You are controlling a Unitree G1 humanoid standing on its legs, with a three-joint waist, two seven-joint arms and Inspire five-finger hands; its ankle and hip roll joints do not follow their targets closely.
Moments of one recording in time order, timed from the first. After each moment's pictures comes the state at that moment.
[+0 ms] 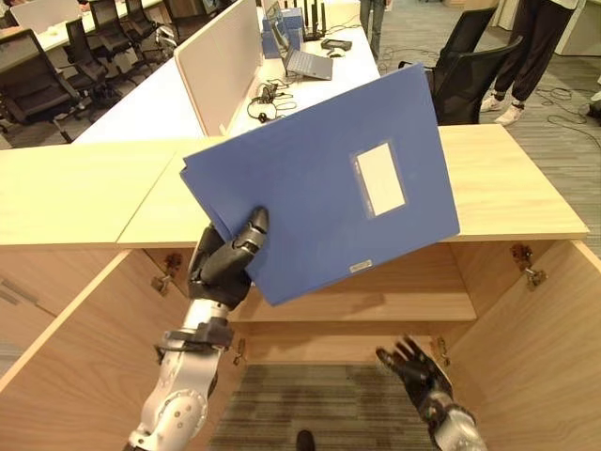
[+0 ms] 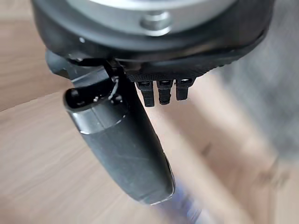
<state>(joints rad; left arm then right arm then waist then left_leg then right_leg) 0.08 0.45 -0.17 -0.30 -1.13 -0.22 0.01 0.11 -0.23 0.22 0.37 0.97 -0.10 0.02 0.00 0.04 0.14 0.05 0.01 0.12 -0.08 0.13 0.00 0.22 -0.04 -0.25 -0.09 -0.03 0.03</state>
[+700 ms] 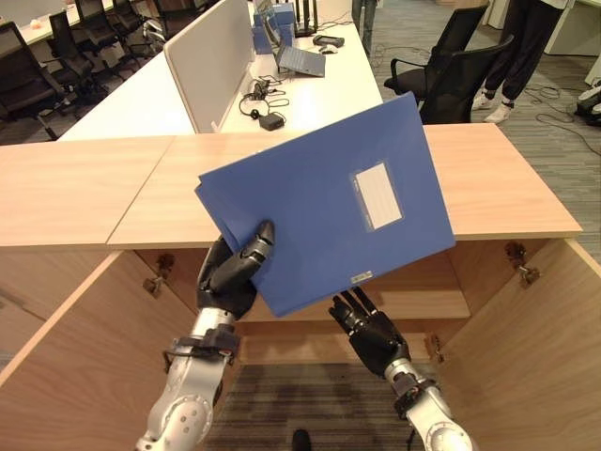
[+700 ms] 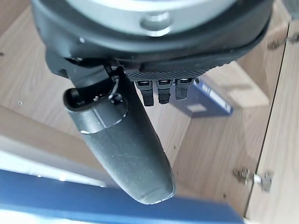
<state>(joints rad) 0.10 0.40 -0.17 -0.28 -1.11 -0.17 0.01 0.11 -0.26 0.46 0.09 1.24 -0.09 0.12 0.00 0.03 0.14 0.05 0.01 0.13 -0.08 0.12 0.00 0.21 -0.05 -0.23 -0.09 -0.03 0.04</state>
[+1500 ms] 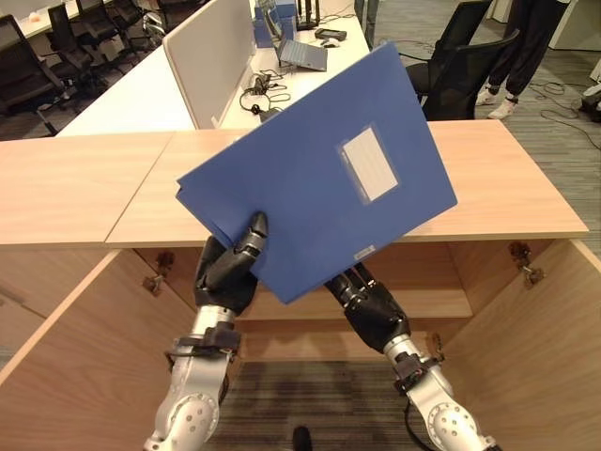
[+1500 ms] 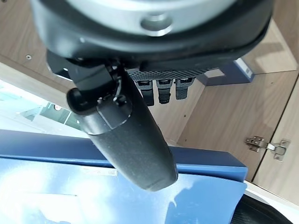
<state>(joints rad) 0.10 0.33 -0.15 -0.29 -1.10 -0.20 0.00 0.03 -0.29 0.46 0.00 1.26 -0.13 0.12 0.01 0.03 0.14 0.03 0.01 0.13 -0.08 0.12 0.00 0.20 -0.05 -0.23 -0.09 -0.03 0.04</state>
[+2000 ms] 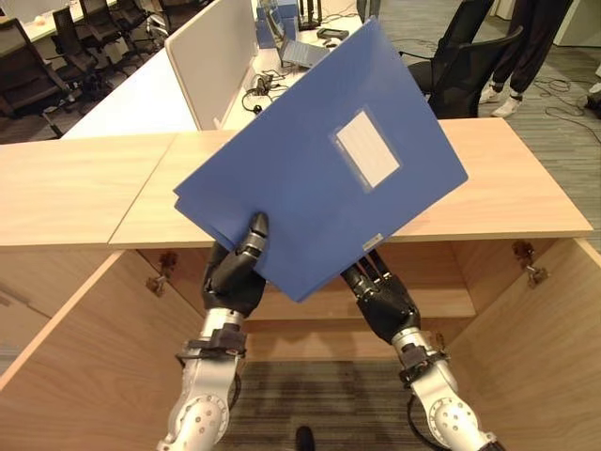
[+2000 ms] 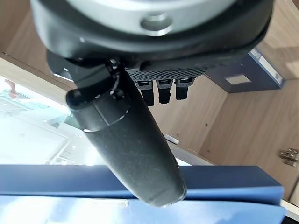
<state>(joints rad) 0.10 0.29 -0.16 -0.28 -1.16 -0.17 -0.04 0.02 -0.28 0.40 0.01 1.26 -0.19 0.06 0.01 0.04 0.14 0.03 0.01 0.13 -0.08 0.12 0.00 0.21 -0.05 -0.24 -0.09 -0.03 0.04</state>
